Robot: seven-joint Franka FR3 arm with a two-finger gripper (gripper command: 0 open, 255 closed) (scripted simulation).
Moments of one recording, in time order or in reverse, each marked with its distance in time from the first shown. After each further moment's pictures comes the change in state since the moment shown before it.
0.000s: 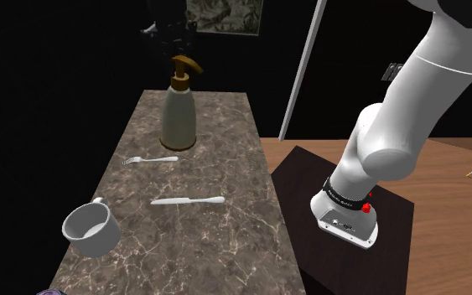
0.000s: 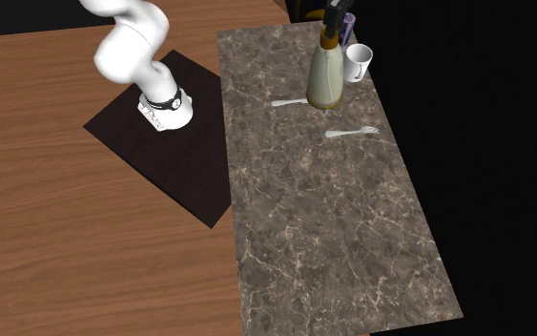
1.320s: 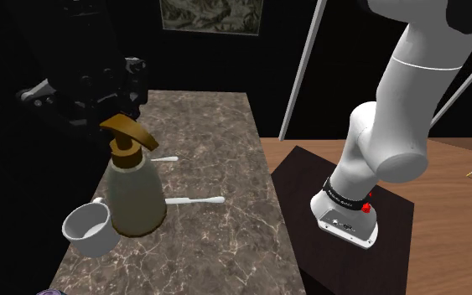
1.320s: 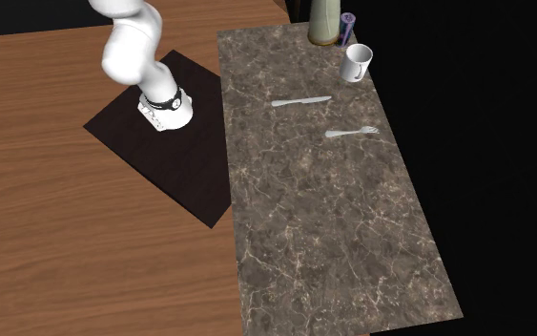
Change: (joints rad) arm 0.253 0.178 0.254 0.202 -0.040 -0.040 0.506
